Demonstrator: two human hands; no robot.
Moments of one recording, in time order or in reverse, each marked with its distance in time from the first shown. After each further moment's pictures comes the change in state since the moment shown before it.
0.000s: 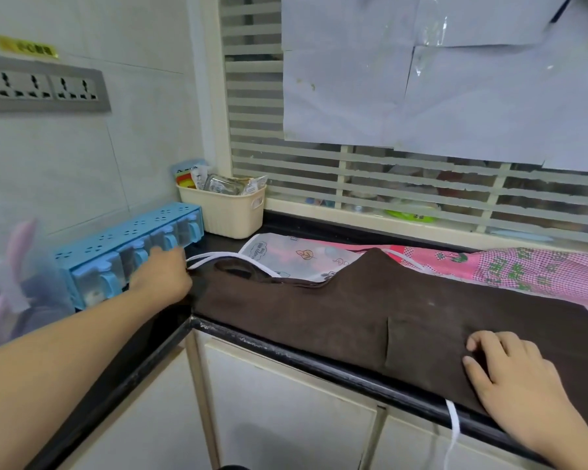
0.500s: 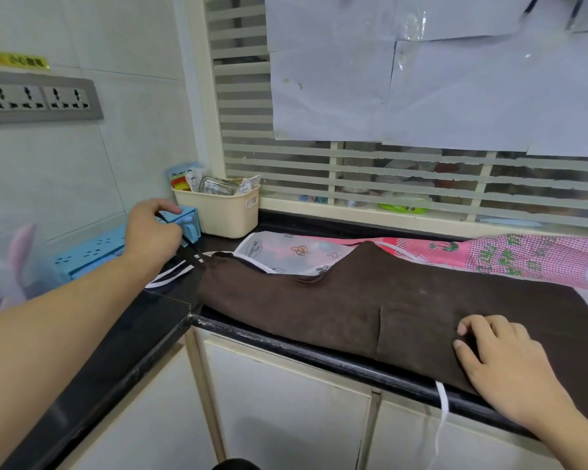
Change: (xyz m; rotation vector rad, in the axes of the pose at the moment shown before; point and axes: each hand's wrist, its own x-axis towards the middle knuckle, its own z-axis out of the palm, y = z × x) left_hand -0.009 0.033 -0.057 -0.926 0.285 -0.050; right_hand -0.002 0.000 -0.003 -0.020 -0.016 0.013
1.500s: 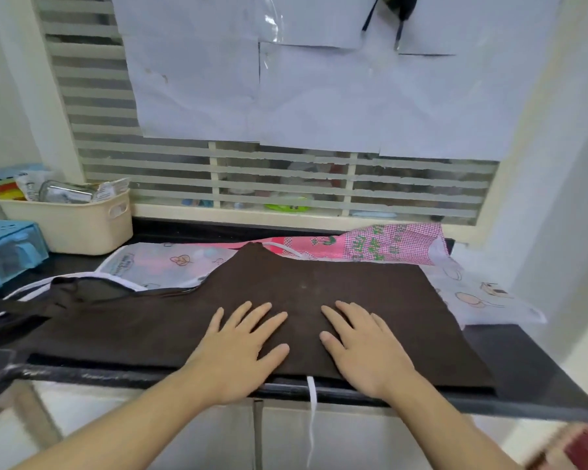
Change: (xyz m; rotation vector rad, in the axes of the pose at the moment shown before) left_hand -0.234 0.019 0.184 0.795 -1.033 0.742; right_hand 0.000 0.001 -0.014 0.051 -0.302 -0.074
